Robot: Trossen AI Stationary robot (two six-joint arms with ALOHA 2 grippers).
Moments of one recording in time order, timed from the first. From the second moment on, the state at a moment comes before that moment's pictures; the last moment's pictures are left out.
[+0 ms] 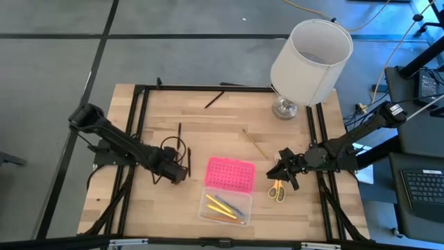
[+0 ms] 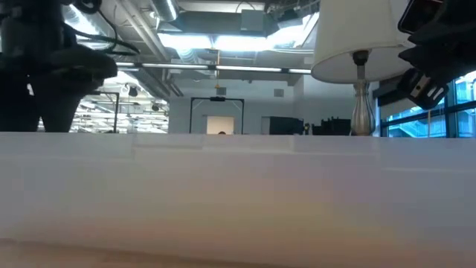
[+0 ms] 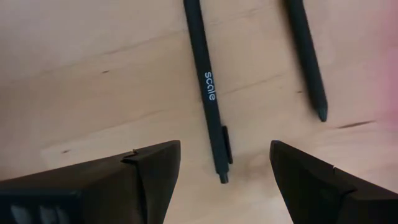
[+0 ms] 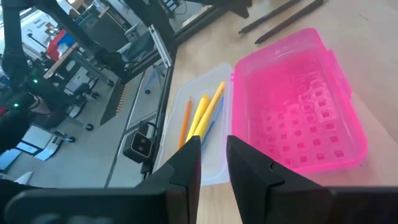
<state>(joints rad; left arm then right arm) -0.44 1.42 0.80 -0.84 -0.12 -1.77 0.50 0.88 0.26 0.33 0.18 0.75</state>
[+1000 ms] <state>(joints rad) -0.43 1.62 0.81 -0.74 -0.03 -1.79 0.50 0.88 0.26 0.33 0.18 0.73</state>
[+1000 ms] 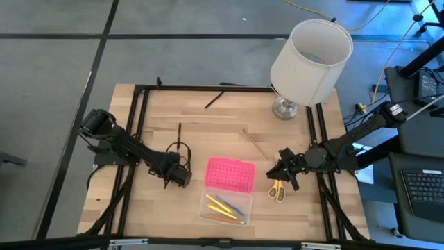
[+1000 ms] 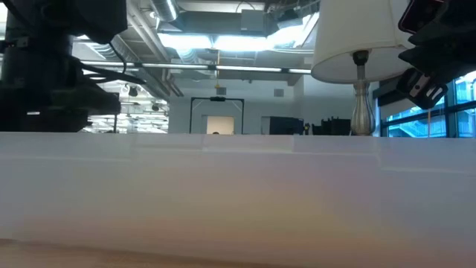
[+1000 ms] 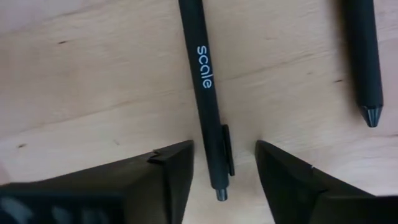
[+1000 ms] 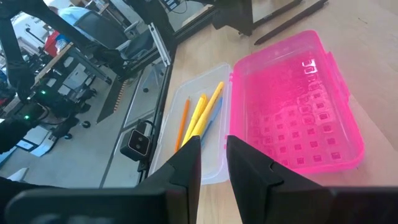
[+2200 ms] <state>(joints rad) -0.44 1.58 0.80 -0.74 -0.06 -1.77 0.50 0.88 0.26 0.32 0.18 0.70</state>
